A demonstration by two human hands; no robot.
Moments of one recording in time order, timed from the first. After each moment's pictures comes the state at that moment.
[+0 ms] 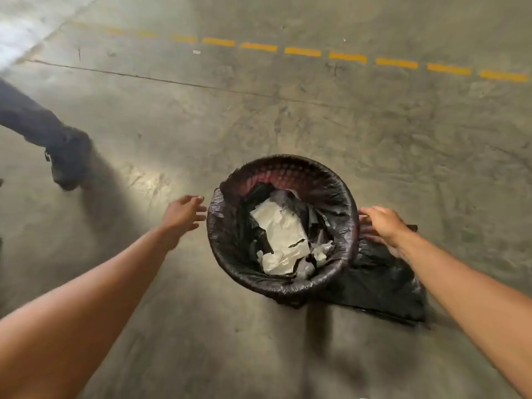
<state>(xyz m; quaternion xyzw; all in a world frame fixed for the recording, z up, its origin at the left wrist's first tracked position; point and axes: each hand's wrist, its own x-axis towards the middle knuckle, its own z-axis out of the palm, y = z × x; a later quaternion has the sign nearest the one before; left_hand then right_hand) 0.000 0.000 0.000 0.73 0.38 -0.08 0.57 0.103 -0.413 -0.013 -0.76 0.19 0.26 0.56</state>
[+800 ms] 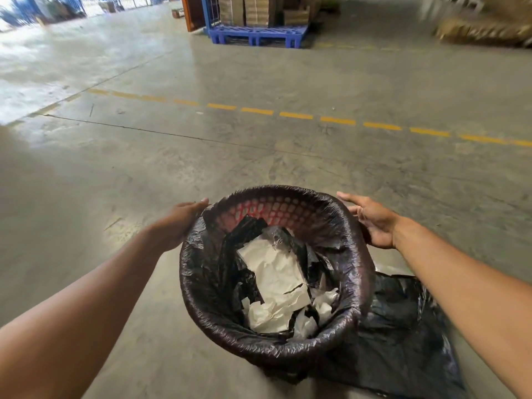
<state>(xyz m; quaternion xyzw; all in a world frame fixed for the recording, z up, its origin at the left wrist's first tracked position) 0.080 0.024 -0.054 0.69 0.26 -0.05 0.67 0.192 -0.386 -0.017 -0.67 0.07 0.38 0.63</state>
